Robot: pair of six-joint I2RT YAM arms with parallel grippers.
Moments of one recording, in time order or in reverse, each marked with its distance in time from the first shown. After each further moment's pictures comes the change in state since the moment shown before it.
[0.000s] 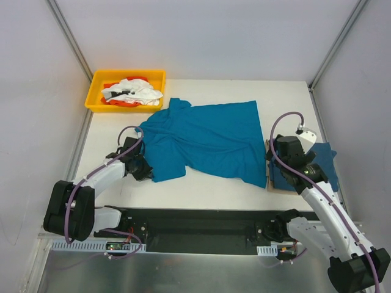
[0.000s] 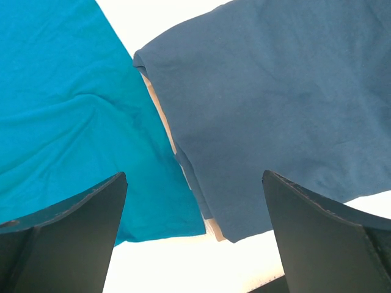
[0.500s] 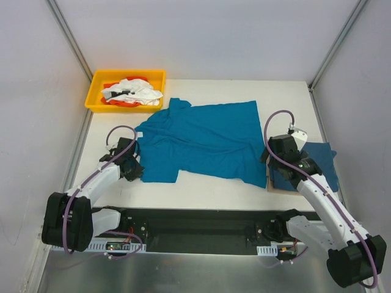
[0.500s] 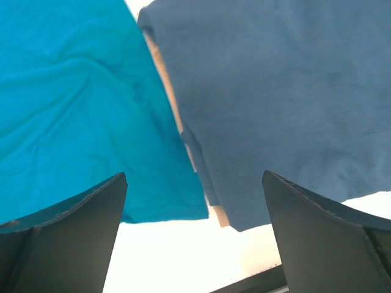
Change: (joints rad) left arm 0.039 -0.079 0.003 -0.070 -0.153 0.022; right arm 0.001 0.074 0.000 -0.018 -0.085 -0.012
